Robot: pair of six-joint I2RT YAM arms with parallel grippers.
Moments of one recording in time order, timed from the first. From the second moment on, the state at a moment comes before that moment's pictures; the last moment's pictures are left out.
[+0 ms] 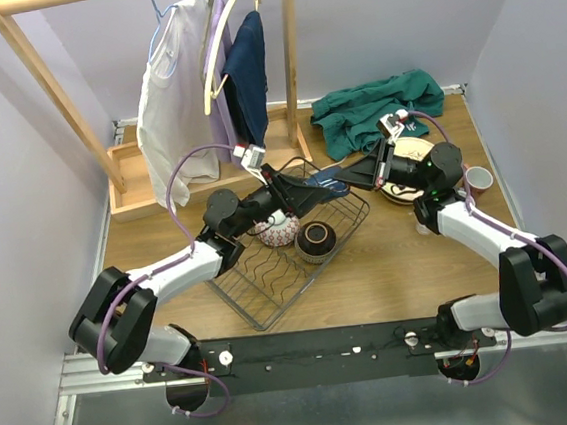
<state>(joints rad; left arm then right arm) -0.67 1.38 0.68 0.95 0.42 -0.84 0.24 1.33 0.70 0.89 -1.01 1.36</state>
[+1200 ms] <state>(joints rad) -0.66 0.83 0.59 0.16 -0.19 -0.27 0.24 1.20 1.15 -0.64 0.01 0.34</state>
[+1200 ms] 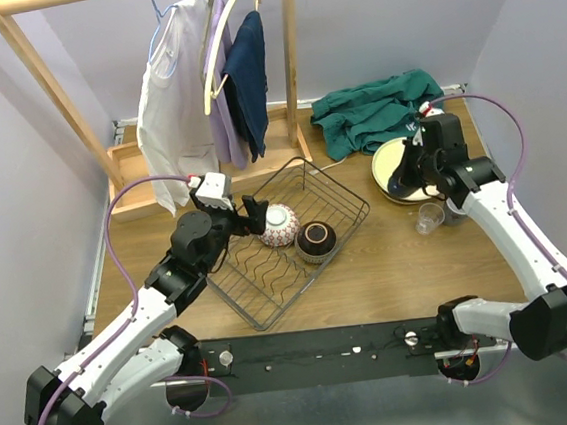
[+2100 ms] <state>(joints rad) -0.66 0.83 0.59 0.06 -0.28 -0.14 0.24 1.46 1.03 -0.65 0.15 0.45</state>
